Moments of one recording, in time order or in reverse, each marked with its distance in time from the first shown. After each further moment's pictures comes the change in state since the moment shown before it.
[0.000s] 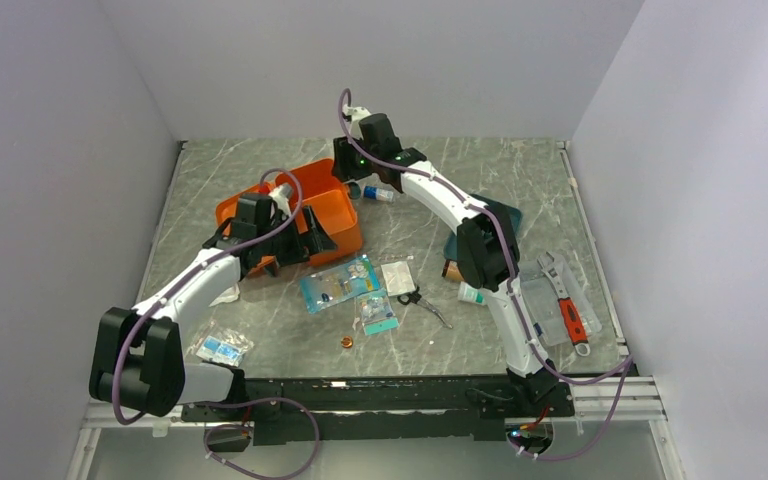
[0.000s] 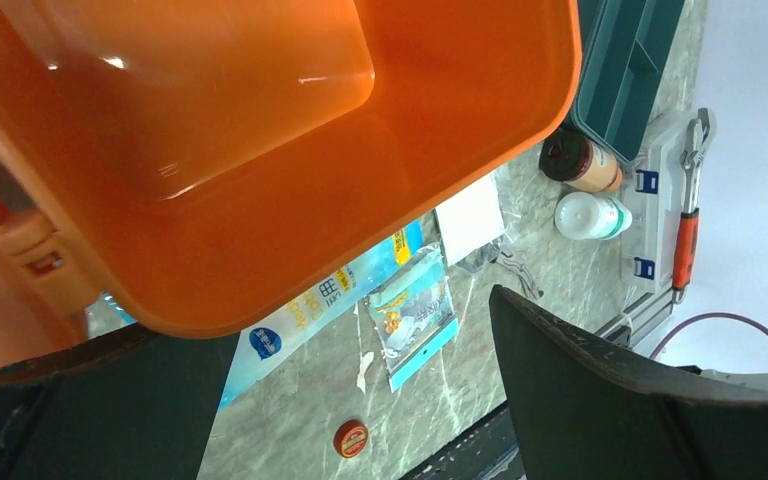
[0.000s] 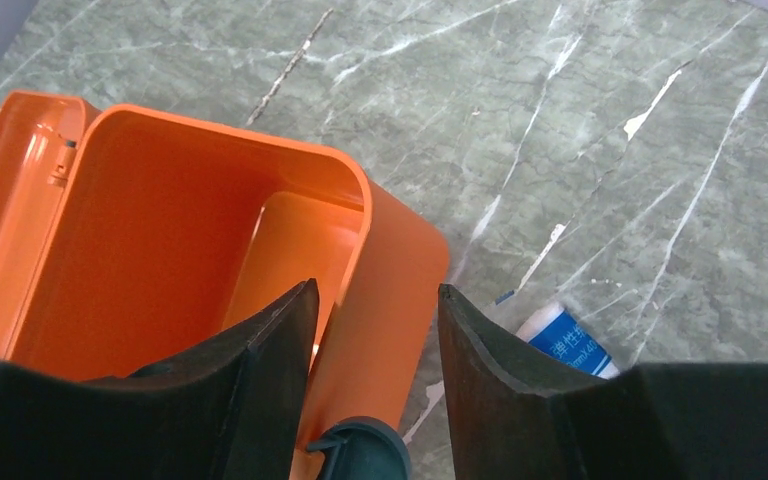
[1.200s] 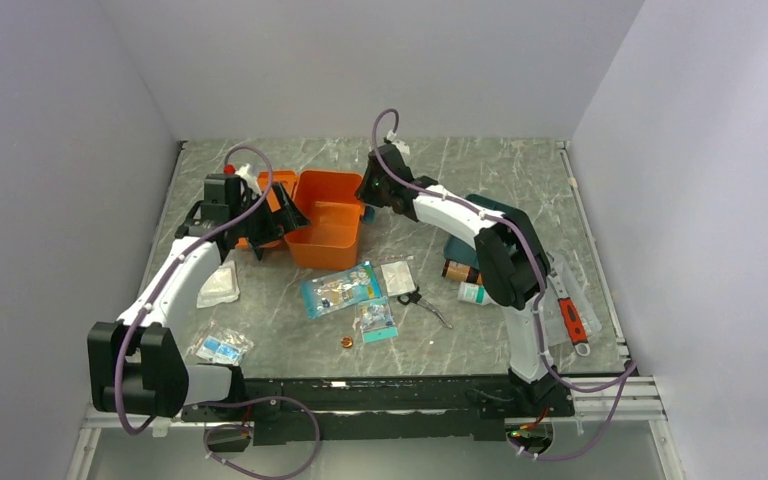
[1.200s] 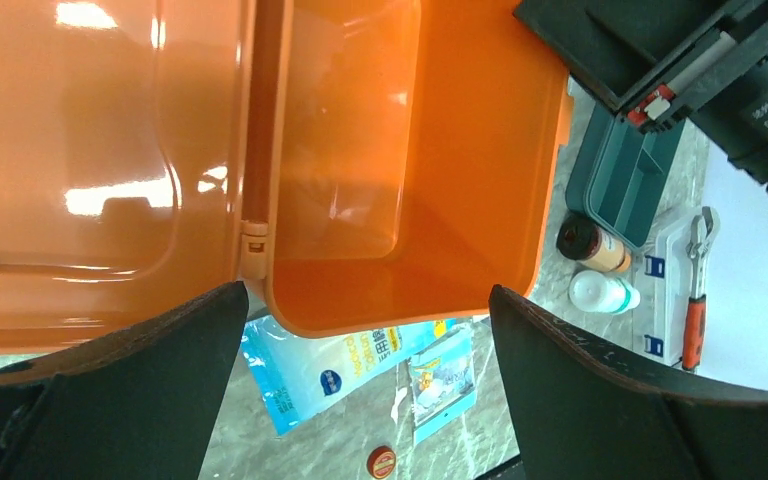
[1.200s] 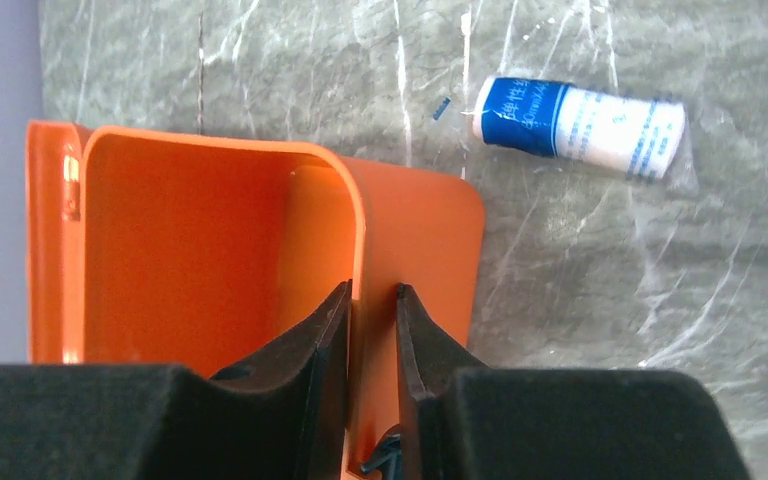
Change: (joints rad) left arm 0.158 -0.021 0.154 -0.153 -0.055 0.082; right arm 0.040 -0.276 -0.519 0.138 0.274 0.524
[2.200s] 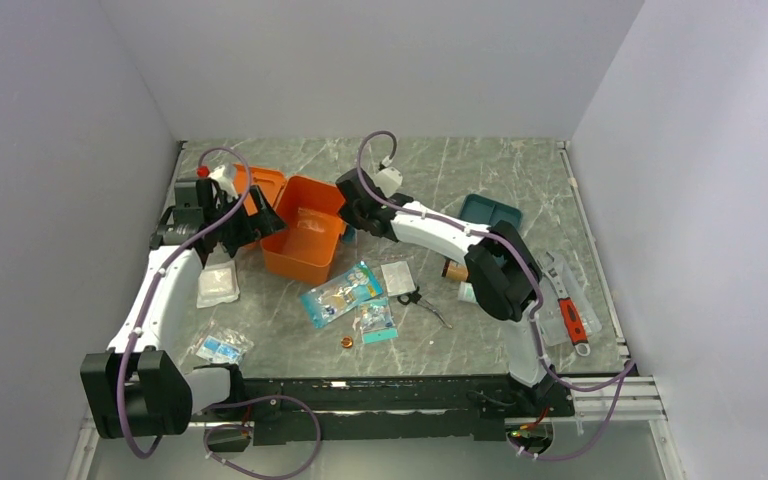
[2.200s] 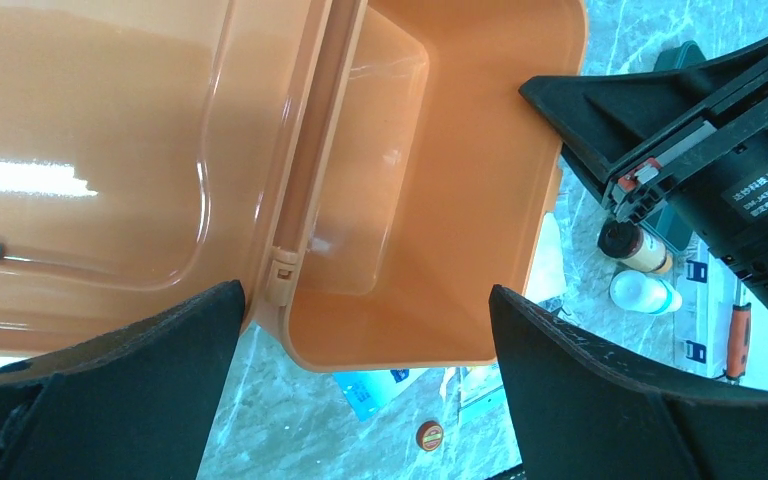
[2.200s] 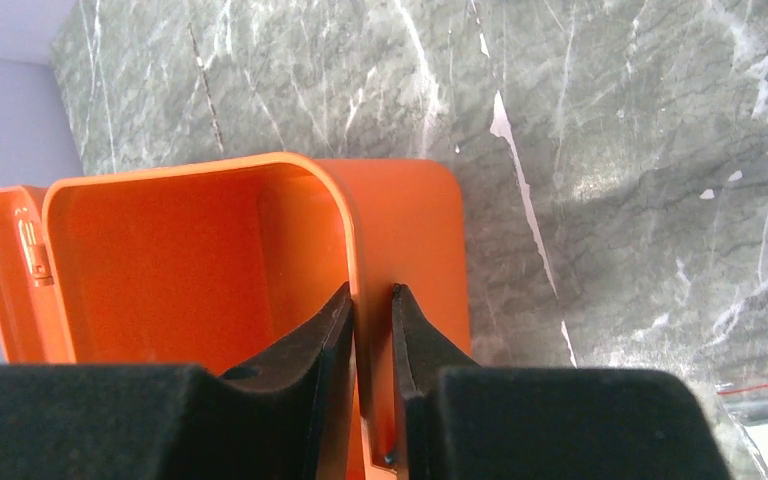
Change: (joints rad) left arm 0.139 -0.098 0.018 -0.140 0.021 0.130; right arm 0.168 -0.030 -0.027 -0.114 0.285 0.470
